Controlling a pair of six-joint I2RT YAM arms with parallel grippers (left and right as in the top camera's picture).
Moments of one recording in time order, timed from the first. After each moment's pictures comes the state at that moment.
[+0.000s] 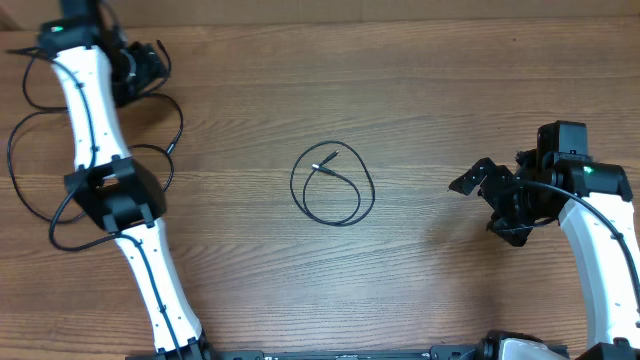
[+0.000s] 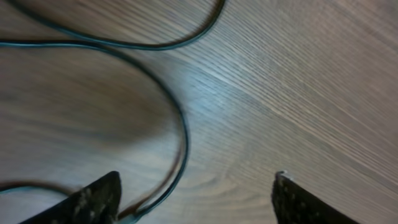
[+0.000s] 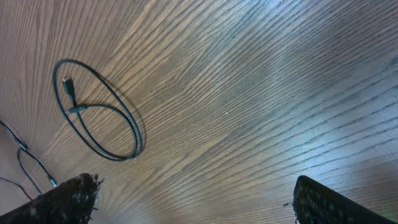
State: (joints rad) left arm 0.28 2.66 2.79 -1.41 0.22 -0.34; right arm -0.15 1.35 1.05 -1.10 -0.40 0.57
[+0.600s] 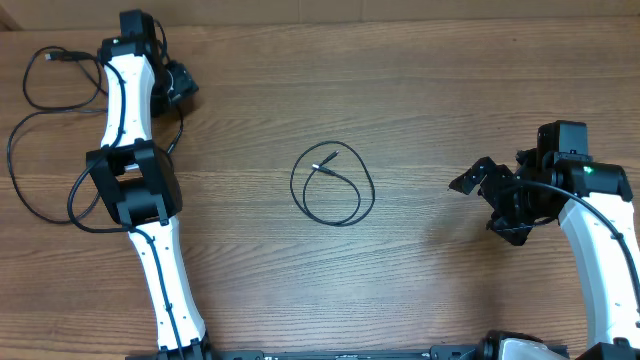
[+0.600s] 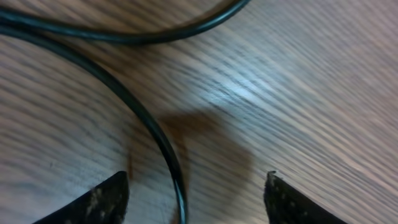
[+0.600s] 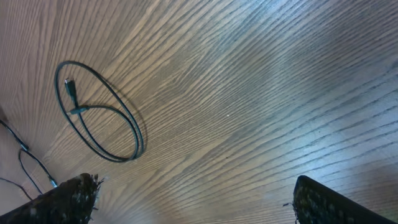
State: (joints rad) left arm 0.18 2.66 2.48 -1.13 0.04 -0.43; right arm -0.15 1.35 1.05 -1.09 -0.40 0.57
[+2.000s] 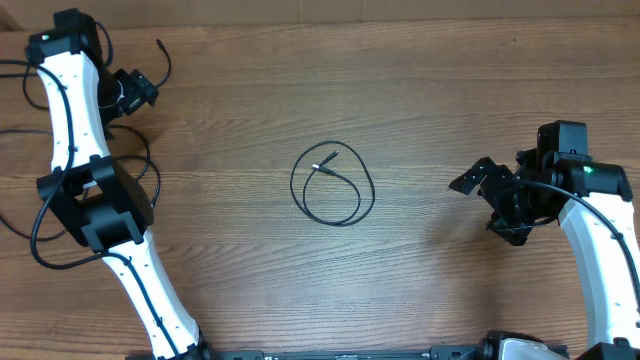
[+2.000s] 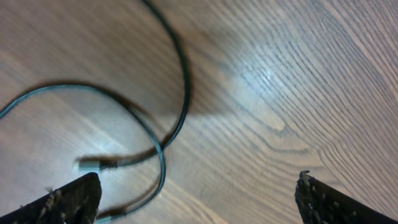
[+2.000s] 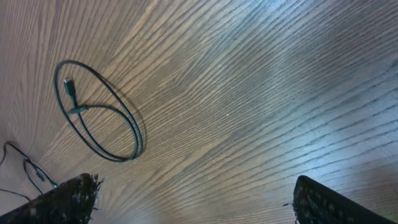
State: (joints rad) left arm 0.33 2.42 2.41 -1.44 0.01 -0.50; right arm -0.15 1.35 1.05 -1.10 -0.40 0.57
